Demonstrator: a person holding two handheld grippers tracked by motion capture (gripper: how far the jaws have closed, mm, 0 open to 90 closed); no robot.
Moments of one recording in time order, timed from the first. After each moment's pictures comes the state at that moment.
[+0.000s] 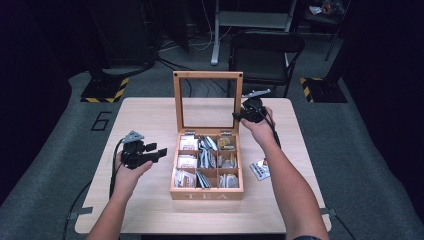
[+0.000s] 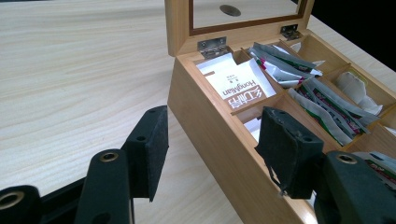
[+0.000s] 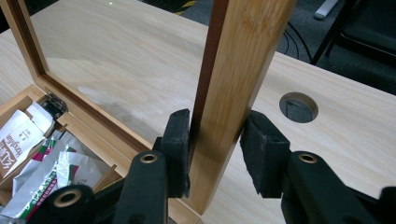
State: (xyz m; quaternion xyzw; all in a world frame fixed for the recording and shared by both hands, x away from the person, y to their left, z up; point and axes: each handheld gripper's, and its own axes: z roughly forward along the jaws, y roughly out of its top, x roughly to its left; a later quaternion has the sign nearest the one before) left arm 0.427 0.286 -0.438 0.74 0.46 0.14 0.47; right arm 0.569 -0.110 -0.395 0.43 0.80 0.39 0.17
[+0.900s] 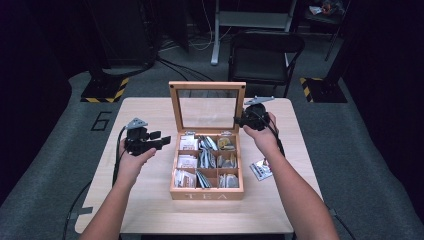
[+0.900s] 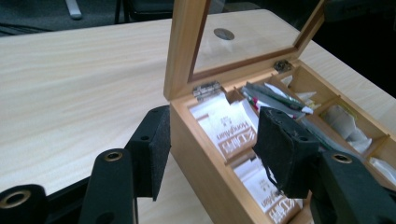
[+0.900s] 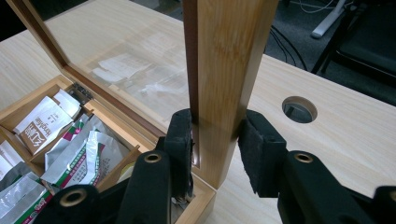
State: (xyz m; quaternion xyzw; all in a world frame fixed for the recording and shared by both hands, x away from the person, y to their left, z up) left arm 0.456 0.272 -0.405 0.74 0.45 0.14 0.48; right arm 0.535 -0.114 -0.391 0.41 0.79 0.41 0.19
